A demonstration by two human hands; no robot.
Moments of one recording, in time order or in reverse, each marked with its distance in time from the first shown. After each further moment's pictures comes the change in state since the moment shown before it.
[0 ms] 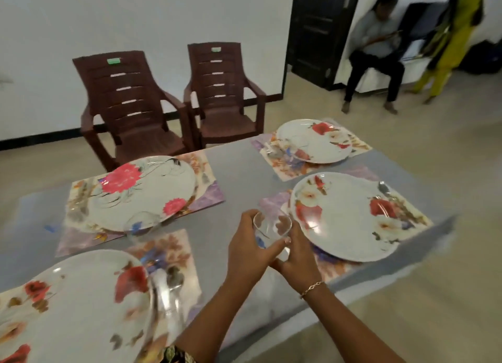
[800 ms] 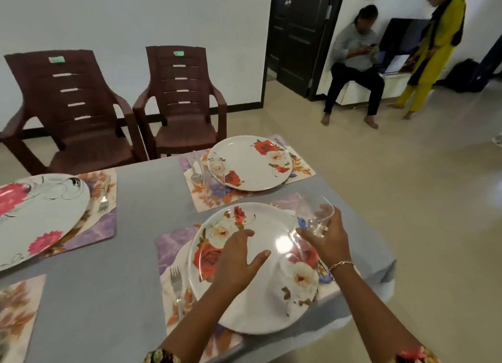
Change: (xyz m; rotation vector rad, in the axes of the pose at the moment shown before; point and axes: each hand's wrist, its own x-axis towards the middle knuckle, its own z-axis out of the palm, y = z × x) left_hand 0.117 0.042 0.242 0.301 -0.197 -0.066; right_hand 0.151 0.182 -0.274 -0.032 0.264 0.134
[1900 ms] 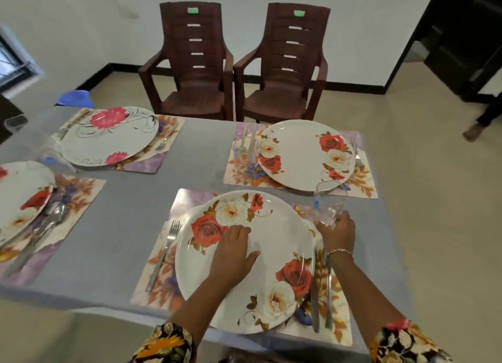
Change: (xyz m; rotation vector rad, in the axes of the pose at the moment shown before) left_hand 0.035 0.007 0.084 0.460 0.240 -0.395; right_hand 0.138 0.070 0.041 -0.152 -0.344 0.102
